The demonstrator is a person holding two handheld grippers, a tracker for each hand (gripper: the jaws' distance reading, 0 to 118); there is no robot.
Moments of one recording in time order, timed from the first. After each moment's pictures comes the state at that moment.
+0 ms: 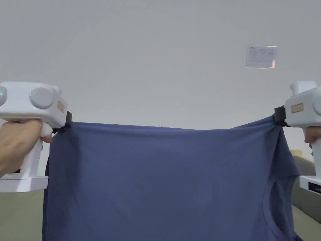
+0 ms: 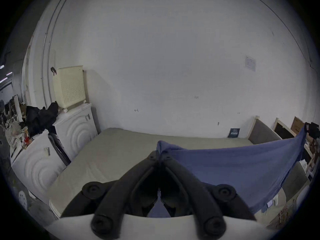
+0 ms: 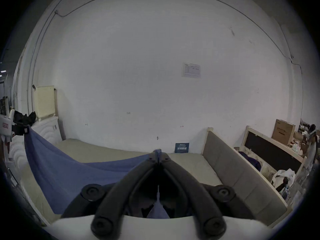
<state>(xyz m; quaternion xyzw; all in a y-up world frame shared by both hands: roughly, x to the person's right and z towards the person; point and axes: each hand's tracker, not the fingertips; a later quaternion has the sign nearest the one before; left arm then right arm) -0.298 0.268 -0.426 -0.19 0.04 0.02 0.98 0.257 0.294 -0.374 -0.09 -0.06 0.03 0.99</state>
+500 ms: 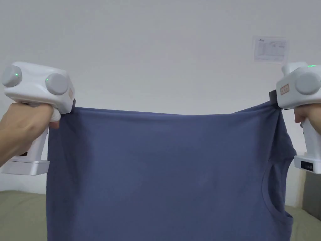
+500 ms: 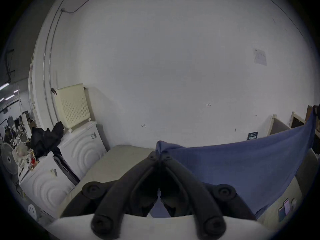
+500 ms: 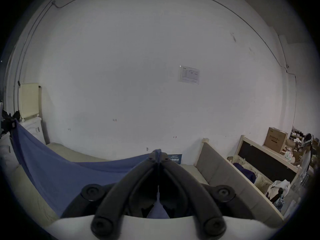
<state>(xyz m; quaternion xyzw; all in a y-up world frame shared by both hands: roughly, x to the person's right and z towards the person) -0.260 0.274 -0.559 -0.16 0.09 -0.05 0.98 0.252 0.301 -0.515 -0.08 -0.11 0.06 0.99</state>
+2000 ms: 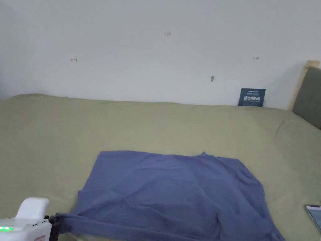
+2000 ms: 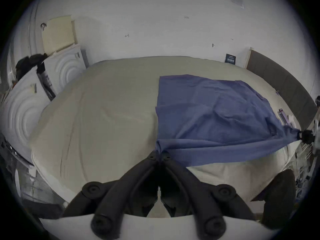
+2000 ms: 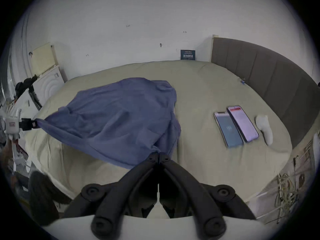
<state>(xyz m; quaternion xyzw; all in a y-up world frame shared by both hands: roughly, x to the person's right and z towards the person) -0.333 -0.145 -0.208 -0.39 -0.01 -0.01 0.92 0.270 -0.154 -0.113 -0.36 -0.02 -0.04 0.93</state>
